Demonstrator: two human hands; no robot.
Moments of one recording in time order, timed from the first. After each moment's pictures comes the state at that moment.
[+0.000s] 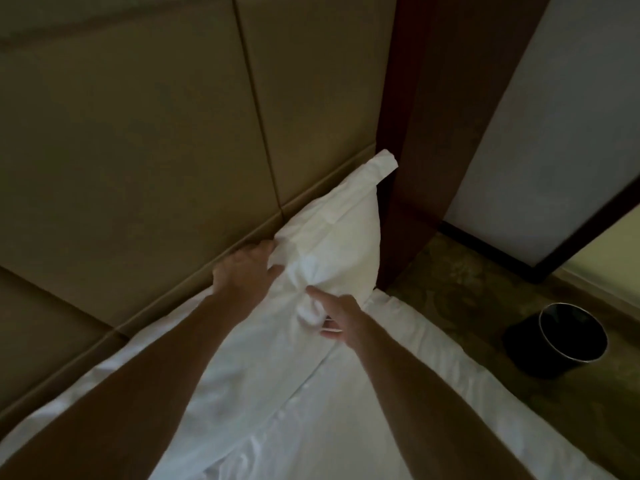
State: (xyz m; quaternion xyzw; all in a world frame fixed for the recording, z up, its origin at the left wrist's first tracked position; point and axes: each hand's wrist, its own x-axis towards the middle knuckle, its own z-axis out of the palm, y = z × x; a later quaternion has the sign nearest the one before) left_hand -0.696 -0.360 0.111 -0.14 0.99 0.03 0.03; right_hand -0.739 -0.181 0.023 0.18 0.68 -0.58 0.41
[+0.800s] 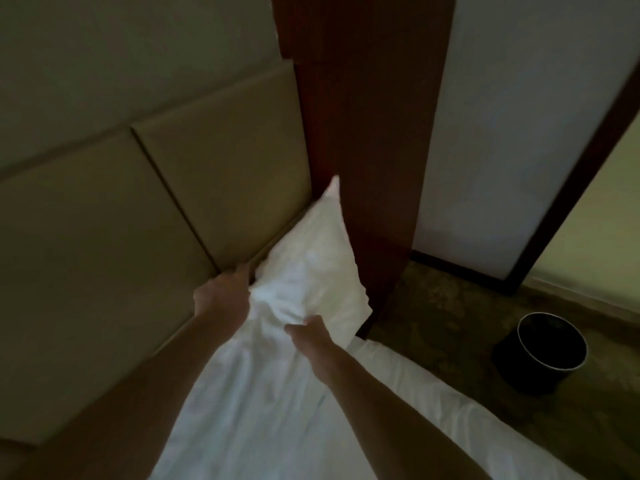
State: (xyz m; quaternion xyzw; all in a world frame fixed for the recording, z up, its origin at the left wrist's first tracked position) left_hand -0.774 -0.313 0.161 -0.14 0.99 -0.07 -0.02; right_hand -0.773 -0.164 0.081 0.11 0.72 -0.61 0.31
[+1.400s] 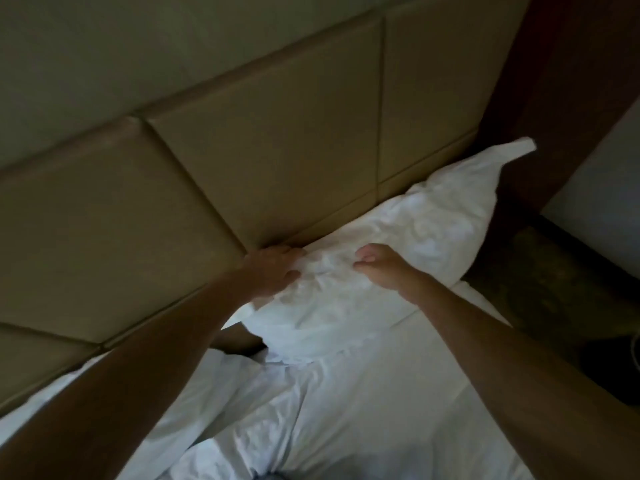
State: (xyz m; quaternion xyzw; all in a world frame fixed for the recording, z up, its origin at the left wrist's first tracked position) left_hand -0.559 -0.449 0.140 -0.08 0.98 0.03 0.17; right_hand -0.688 -0.218 0.151 -0.18 0.82 -0.38 0.39
